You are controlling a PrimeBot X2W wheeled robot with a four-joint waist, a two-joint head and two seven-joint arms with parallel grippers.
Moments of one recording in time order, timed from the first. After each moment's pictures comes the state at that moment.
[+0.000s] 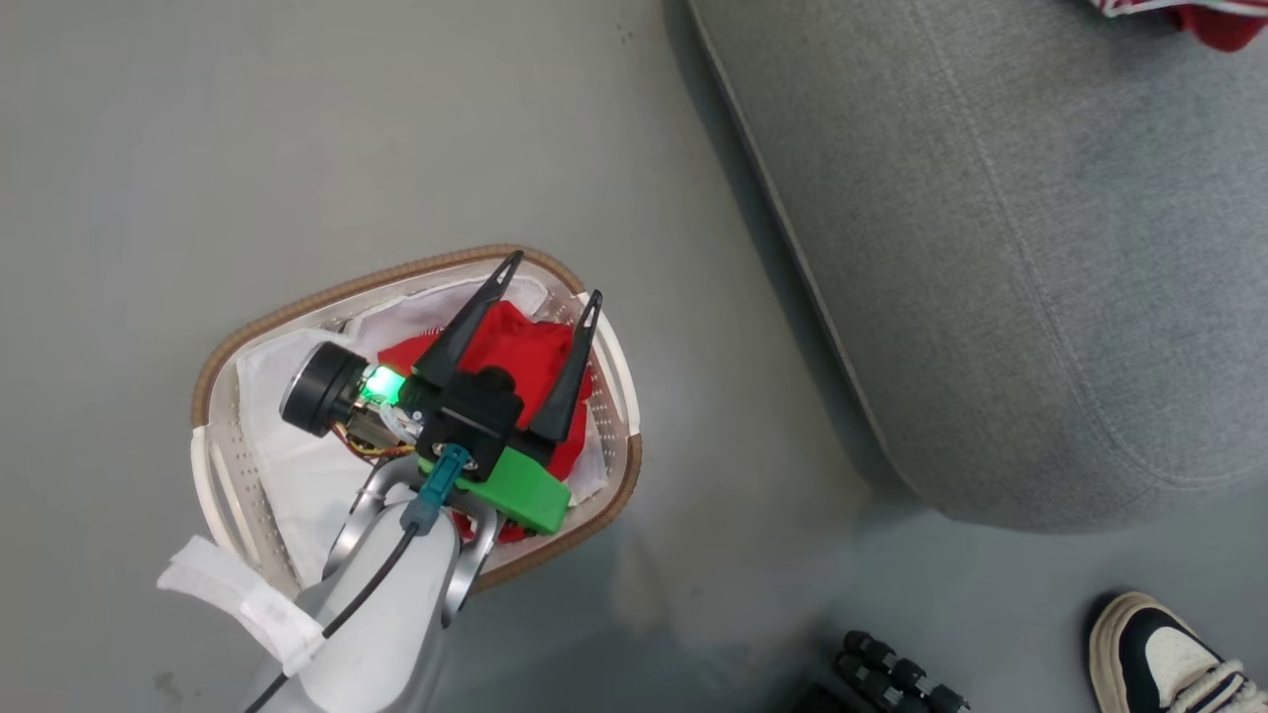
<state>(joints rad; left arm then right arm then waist) -0.45 0.10 -0.46 0.33 0.00 -0.09 -0.26 -1.07 -0.41 -0.12 0.72 0.01 0.13 -0.26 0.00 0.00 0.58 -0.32</state>
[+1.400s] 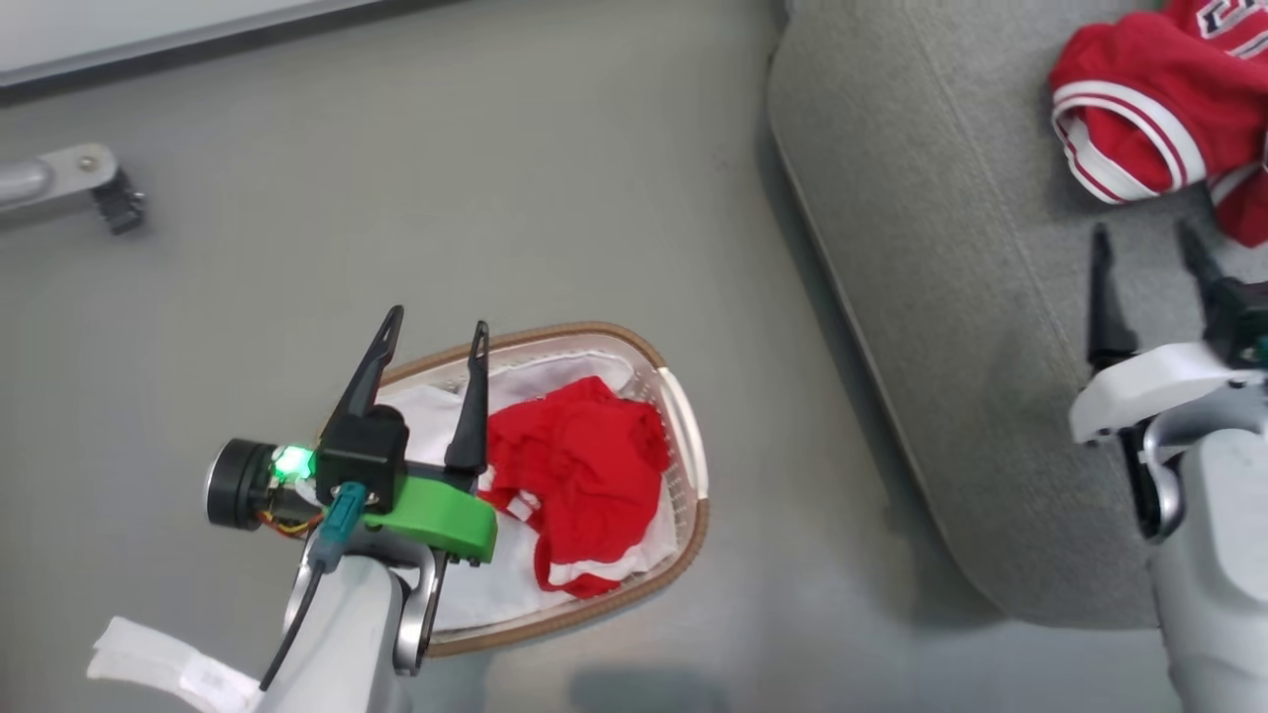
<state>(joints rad) -0.32 0.07 -0.27 0.32 -0.08 -0.01 -0.26 -0.49 -0.18 -0.15 0.51 0.04 0.13 -0.26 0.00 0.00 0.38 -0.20</state>
